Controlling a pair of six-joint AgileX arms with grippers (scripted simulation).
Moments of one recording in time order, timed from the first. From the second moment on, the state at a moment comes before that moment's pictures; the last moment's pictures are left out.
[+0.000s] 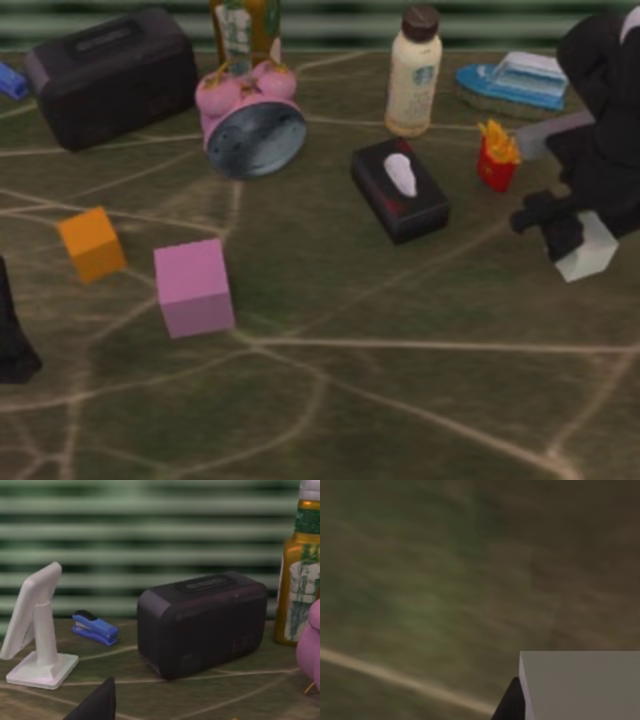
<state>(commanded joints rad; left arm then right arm) 0.00 0.00 0.00 0.00 0.00 0.00 0.23 2.02 1.47 -0.99 0.00 -0.11</state>
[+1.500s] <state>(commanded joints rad) 0.00 0.00 0.00 0.00 0.00 0.00 0.74 1.84 1.13 -0.84 0.02 0.75</state>
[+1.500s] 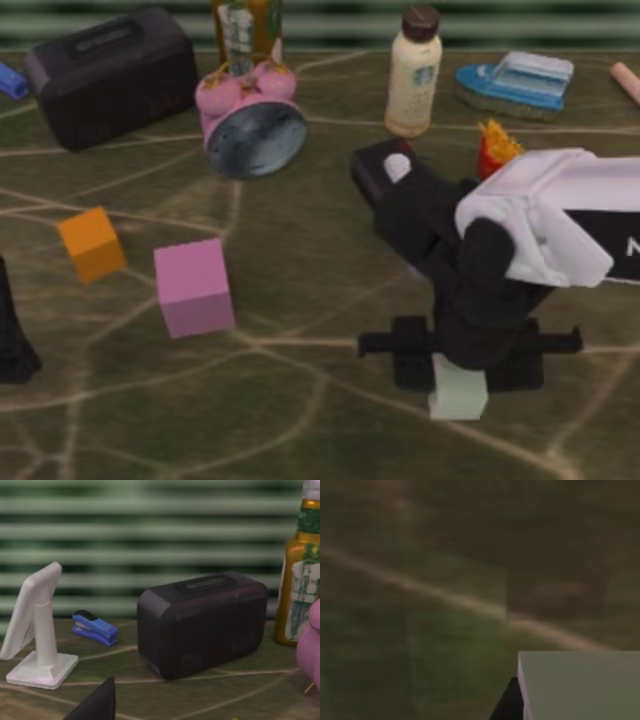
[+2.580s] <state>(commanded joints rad) 0.00 0.00 0.00 0.00 0.00 0.00 0.75 1.89 1.06 -0.72 0.02 0.75</state>
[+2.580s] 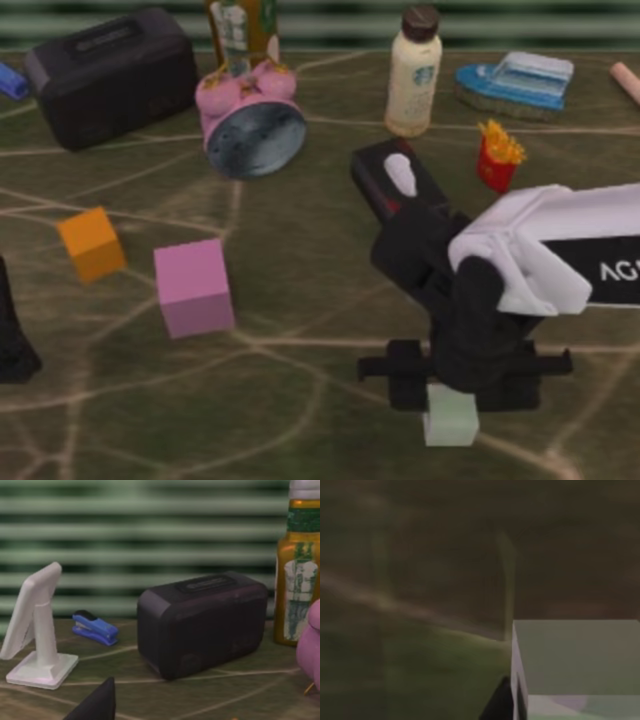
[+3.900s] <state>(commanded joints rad) 0.00 0.00 0.00 0.00 0.00 0.00 0.76 1.77 1.21 -0.99 0.02 0.76</state>
